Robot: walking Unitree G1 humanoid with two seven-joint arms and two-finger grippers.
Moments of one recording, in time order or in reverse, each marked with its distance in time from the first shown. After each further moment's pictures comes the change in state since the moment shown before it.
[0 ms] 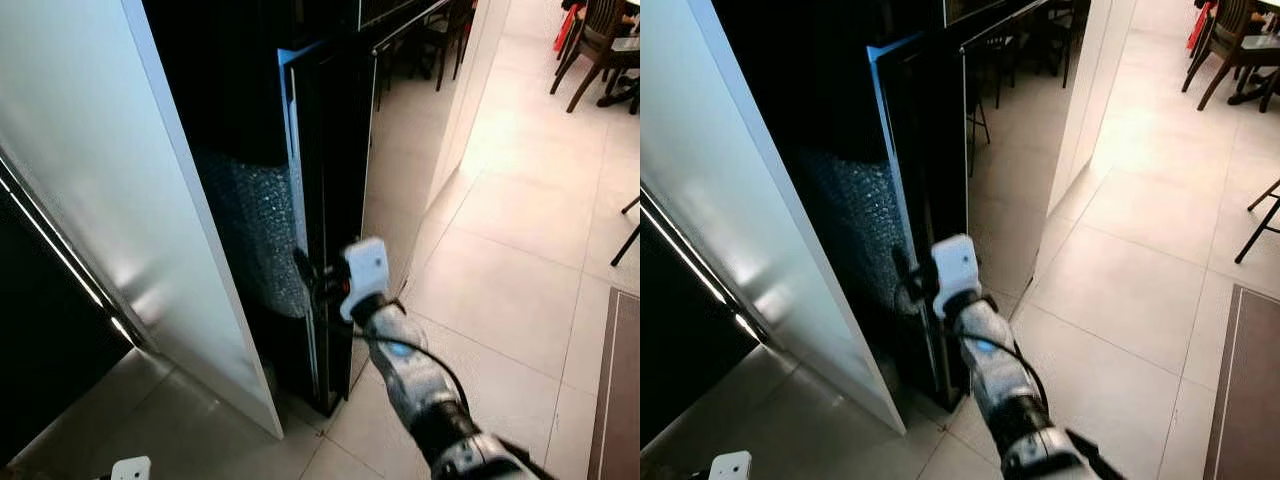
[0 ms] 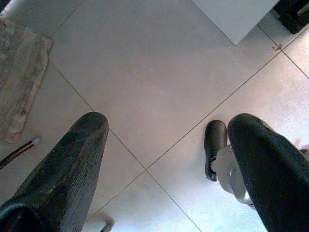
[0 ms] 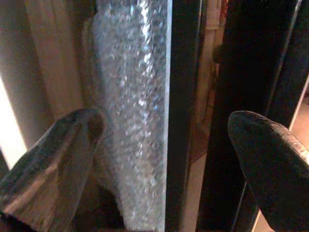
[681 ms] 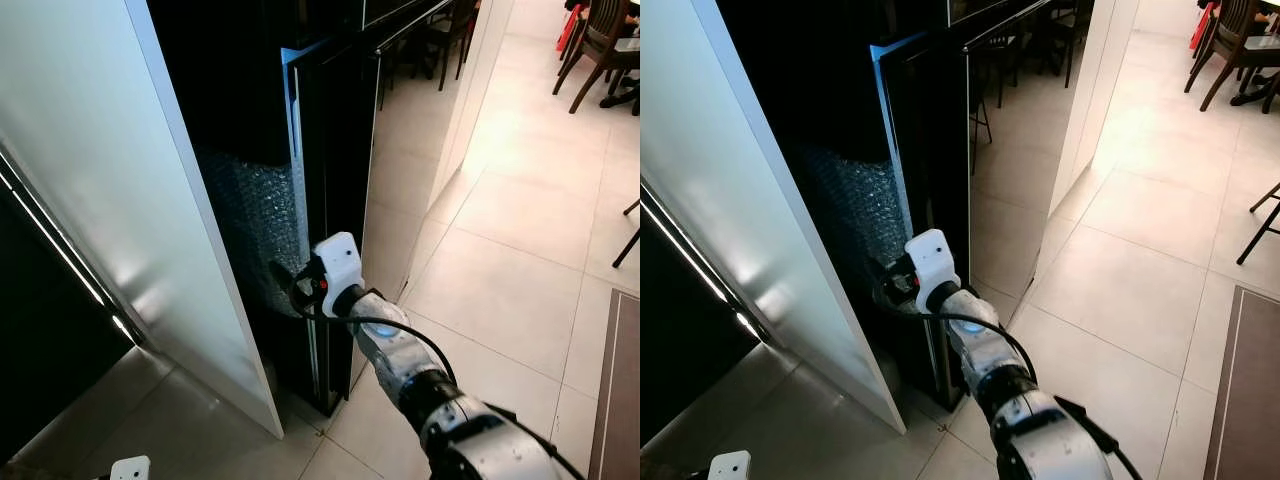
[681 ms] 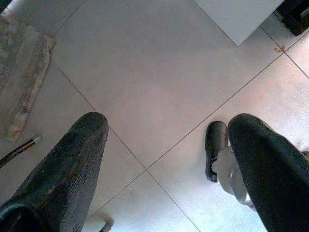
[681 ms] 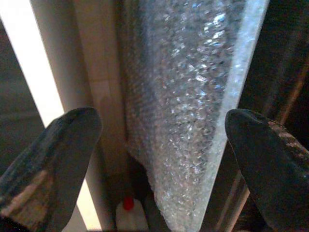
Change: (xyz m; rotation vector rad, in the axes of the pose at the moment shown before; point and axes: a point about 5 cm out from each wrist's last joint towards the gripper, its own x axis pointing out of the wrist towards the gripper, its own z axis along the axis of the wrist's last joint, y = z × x) left arm 0.000 0.000 0.001 -0.005 -0.002 0.010; right arm 0.020 0.013 -0.005 -0.001 0.141 0.182
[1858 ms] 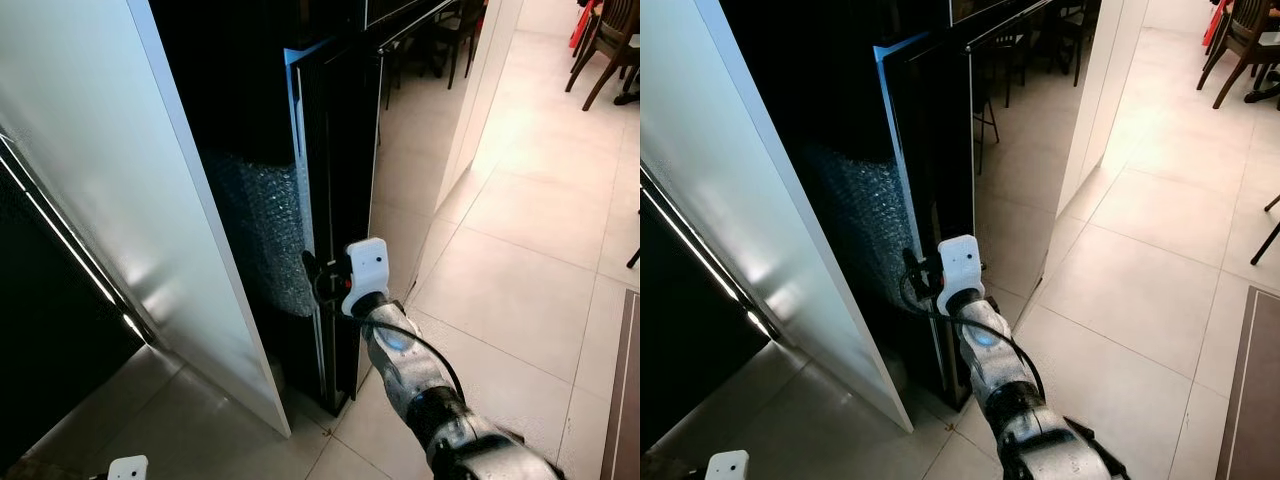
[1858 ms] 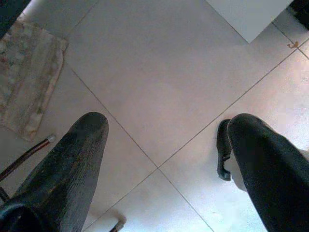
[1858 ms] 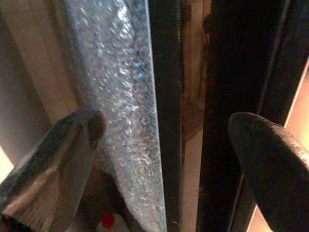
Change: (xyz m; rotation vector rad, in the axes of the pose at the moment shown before) left arm 0.000 0.005 0.002 0.039 0.001 0.004; right arm -0.013 -0.019 -0.009 0.085 -0.034 -0.270
